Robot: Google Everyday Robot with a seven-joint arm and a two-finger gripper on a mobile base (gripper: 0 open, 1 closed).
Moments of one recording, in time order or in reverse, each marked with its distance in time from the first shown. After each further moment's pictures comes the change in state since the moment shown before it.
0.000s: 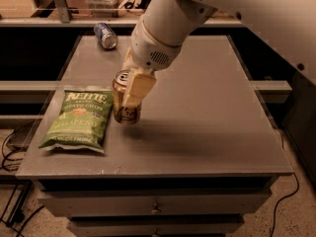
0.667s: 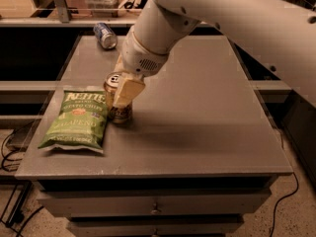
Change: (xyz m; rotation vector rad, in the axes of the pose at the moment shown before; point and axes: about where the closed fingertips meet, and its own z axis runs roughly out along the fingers) arm -0.008 -0.006 0.035 -0.042 -0.037 -0.004
